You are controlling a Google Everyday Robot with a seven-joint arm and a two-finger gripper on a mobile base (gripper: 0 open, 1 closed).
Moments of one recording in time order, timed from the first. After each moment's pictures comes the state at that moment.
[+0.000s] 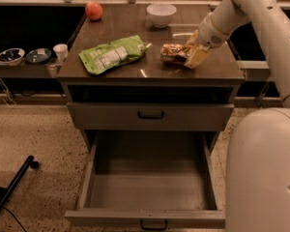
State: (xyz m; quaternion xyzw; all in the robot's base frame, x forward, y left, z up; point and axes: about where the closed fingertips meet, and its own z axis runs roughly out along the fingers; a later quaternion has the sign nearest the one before) arm 0.742 -0.166 0.841 -0.65 0.71 0.07 0.26
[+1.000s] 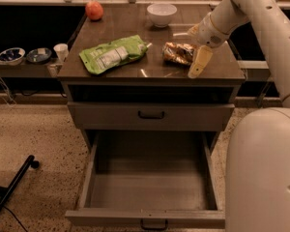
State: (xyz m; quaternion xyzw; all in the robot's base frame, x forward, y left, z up) arm 0.742 -0.165 0.841 -0.65 0.71 0.07 0.26
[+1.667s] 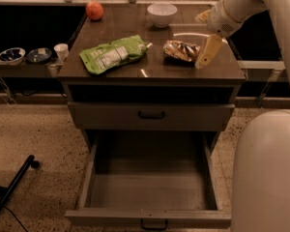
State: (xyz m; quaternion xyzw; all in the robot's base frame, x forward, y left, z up) arm 0.737 -0.178 0.886 -0.65 0.70 0.05 0.30
